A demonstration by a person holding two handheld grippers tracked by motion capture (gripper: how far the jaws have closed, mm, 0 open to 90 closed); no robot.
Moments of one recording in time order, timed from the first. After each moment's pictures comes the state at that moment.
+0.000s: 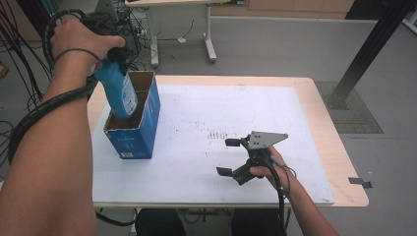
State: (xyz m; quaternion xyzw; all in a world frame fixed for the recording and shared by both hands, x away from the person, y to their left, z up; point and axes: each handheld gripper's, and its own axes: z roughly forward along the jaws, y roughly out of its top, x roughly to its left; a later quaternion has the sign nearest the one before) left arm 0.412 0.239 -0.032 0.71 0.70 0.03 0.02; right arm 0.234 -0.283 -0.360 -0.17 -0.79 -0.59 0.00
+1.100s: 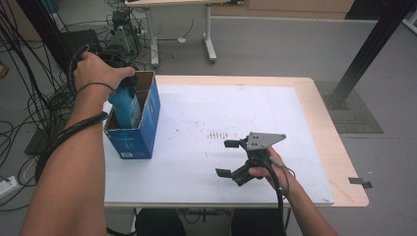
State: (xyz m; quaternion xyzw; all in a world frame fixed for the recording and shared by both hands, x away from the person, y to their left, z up) left arm 0.415 0.235 -0.110 0.72 0.69 0.02 0.01; right arm 0.235 -0.280 -0.361 -0.17 -0.79 -0.58 0.01
